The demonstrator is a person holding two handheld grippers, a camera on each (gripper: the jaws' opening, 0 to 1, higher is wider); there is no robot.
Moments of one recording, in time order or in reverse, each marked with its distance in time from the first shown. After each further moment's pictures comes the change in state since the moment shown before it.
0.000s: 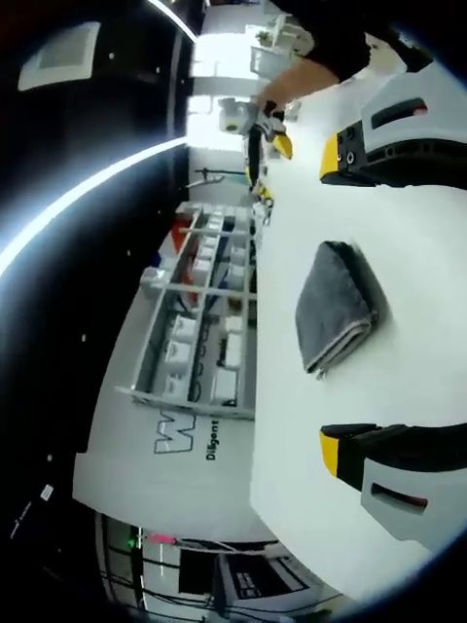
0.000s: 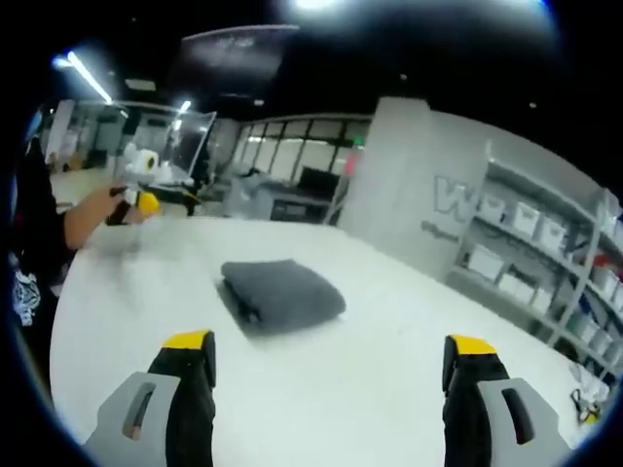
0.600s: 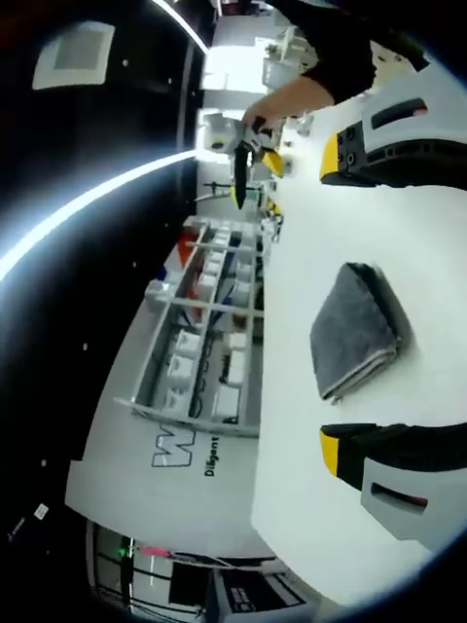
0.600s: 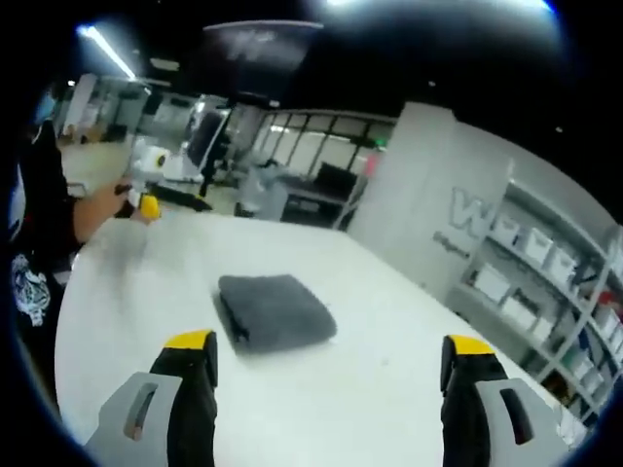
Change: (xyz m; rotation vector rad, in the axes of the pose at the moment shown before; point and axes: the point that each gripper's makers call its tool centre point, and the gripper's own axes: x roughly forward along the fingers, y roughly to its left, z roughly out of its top) left arm 0.022 -0.027 0.026 -0.001 -0.011 -0.065; right arm 0.017 -0.026 0.049 -0.110 0.033 0.071
